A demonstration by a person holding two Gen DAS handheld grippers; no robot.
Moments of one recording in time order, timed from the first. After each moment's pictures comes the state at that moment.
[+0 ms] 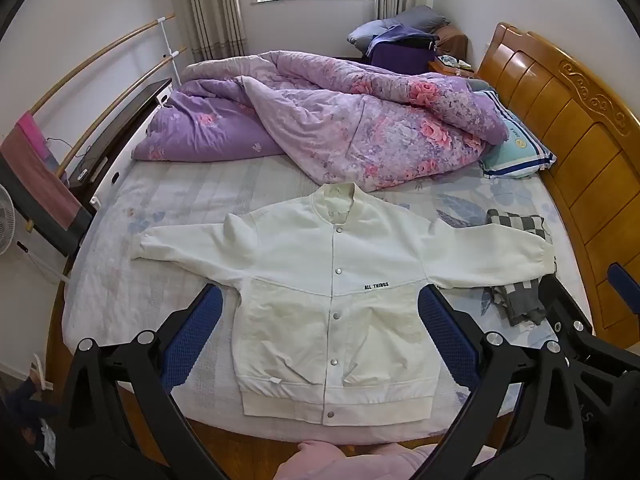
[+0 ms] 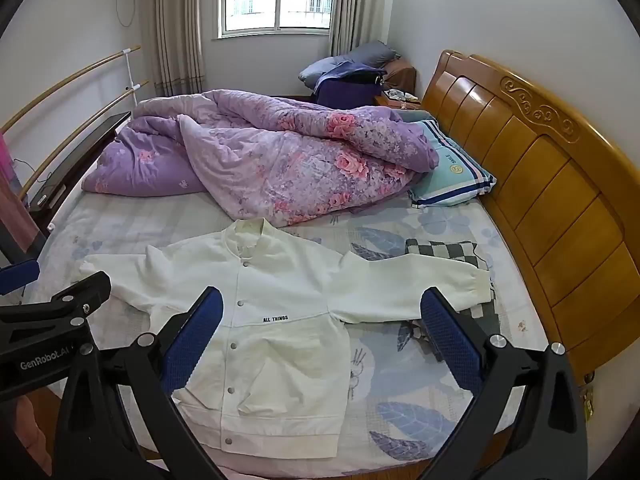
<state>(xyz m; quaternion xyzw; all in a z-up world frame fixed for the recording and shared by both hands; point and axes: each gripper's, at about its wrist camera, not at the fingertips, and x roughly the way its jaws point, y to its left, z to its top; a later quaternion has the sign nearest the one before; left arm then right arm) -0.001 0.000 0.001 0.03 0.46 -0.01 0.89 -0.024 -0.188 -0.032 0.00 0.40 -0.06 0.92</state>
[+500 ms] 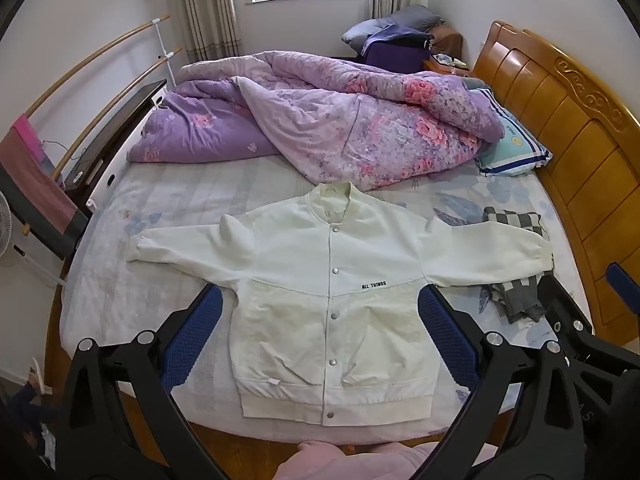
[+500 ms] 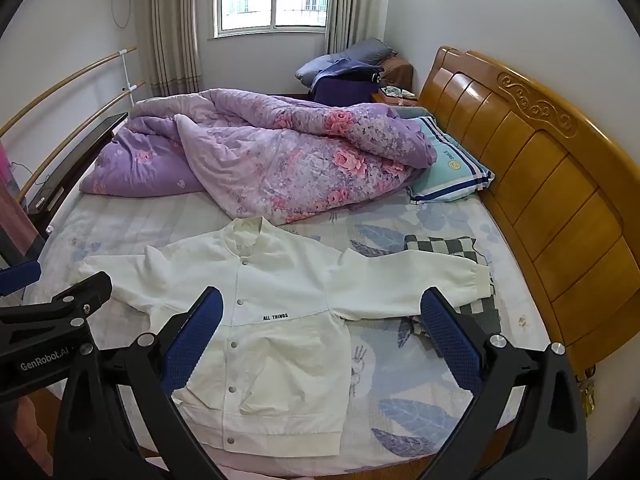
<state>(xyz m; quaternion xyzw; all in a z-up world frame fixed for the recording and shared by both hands) -0.002 0.001 0.001 0.03 0.46 -0.02 0.89 -0.023 -0.188 -0.036 0.01 0.40 -0.06 0.92</state>
